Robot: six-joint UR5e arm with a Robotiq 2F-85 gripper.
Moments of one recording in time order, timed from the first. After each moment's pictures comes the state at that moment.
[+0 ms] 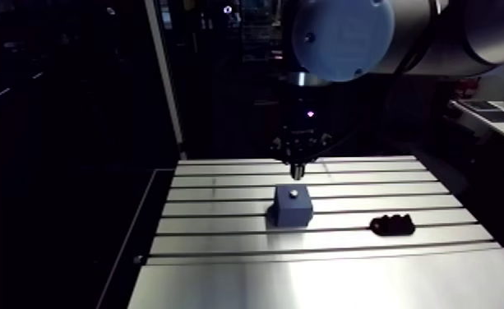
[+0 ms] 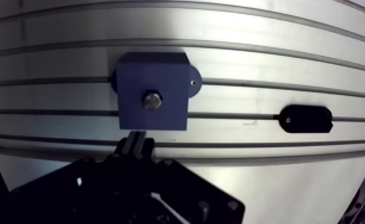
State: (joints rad) arm -0.07 -1.39 1.87 -1.99 -1.62 -1.69
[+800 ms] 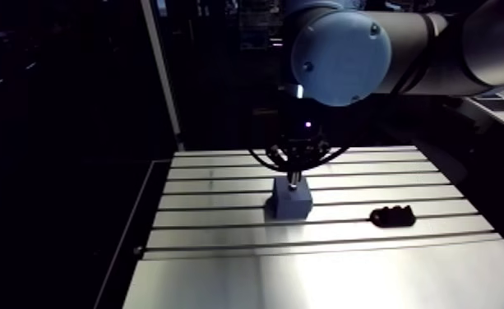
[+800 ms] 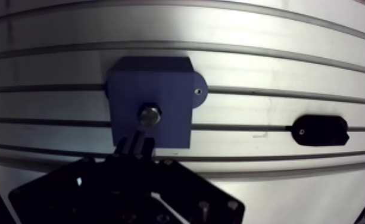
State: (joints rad) arm -0.08 -1.34 1.92 -2.08 -1.60 -1.70
